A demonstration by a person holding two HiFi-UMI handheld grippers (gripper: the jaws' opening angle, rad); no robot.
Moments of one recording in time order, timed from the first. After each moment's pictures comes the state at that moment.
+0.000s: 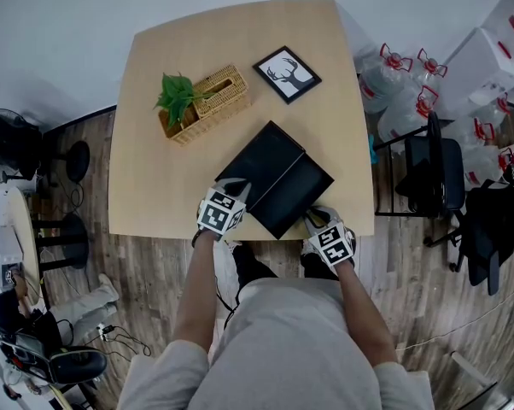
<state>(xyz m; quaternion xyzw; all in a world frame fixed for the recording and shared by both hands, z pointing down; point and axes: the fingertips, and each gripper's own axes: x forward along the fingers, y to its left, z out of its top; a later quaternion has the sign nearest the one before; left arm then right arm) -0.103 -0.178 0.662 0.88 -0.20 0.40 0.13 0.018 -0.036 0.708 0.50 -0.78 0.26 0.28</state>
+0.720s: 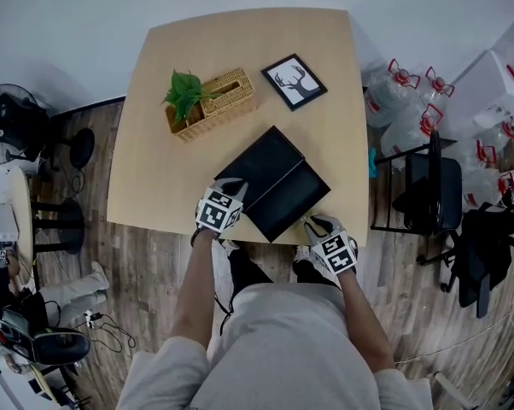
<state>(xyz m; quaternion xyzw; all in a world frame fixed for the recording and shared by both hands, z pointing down) -0.105 -0.184 0.662 0.88 -0.25 0.39 0.14 0.036 -0.020 0.692 0.46 -0.80 0.26 0.28</state>
